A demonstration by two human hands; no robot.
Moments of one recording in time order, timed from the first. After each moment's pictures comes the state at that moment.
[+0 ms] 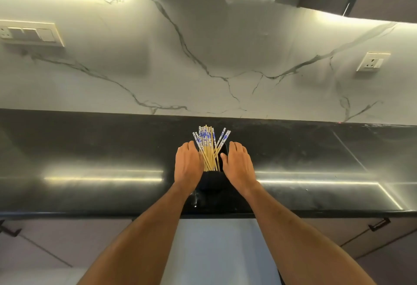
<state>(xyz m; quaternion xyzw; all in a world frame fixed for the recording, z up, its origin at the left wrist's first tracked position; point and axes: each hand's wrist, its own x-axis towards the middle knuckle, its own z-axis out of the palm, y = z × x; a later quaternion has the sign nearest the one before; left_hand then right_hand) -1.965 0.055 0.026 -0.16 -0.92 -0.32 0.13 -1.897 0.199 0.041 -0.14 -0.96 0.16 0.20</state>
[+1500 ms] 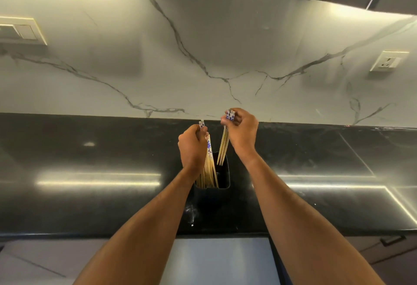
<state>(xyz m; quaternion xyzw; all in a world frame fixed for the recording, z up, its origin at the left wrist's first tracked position) -2.021 0.106 0.077 -0.08 -0.77 -0.62 0.11 -1.996 0.233 0.112 -0.14 -0.78 0.49 0.37</state>
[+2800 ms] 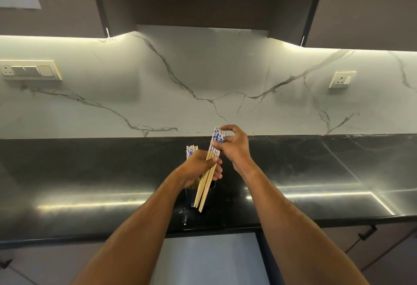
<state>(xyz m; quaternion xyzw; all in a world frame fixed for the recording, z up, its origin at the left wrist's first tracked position) -1.940 0.084 0.122 -0.25 -0.69 -0.60 -0.32 -1.893 0.230 0.155 -0.16 -0.75 0.59 0.26</state>
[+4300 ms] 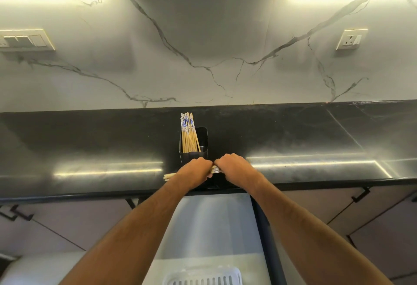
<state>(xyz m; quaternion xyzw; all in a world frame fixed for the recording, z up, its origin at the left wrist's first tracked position) -1.859 0.101 0.051 -0.37 -0.91 -0.02 -0.20 -1.801 0.247 0.047 0.06 -1.00 -0.01 -0.07</state>
